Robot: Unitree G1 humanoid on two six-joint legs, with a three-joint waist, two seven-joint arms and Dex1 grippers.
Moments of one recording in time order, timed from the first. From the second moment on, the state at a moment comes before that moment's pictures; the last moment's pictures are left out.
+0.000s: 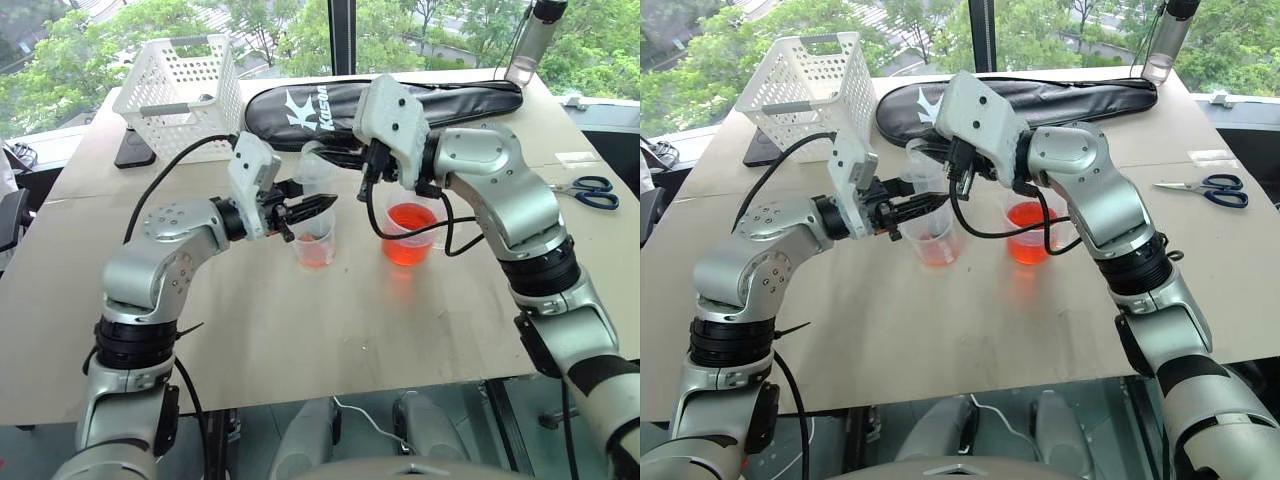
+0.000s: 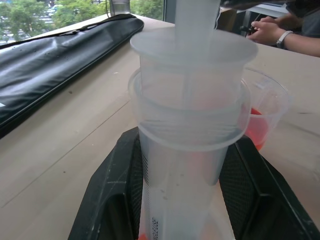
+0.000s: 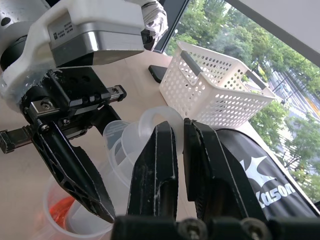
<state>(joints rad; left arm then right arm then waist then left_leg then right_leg) -0.54 0.62 0.06 -0.25 -0.55 0.71 -0.77 -1.00 -0.33 0.32 -0.10 0.16 0.52 0.83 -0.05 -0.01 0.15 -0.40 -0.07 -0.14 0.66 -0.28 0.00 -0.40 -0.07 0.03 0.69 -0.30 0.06</state>
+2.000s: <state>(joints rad) -0.79 0.61 0.36 -0.08 -0.84 0.93 -0.63 -0.97 -0.37 -0.04 -0.24 0.55 0.79 0.89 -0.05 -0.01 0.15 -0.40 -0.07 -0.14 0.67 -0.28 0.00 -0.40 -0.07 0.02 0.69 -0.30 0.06</state>
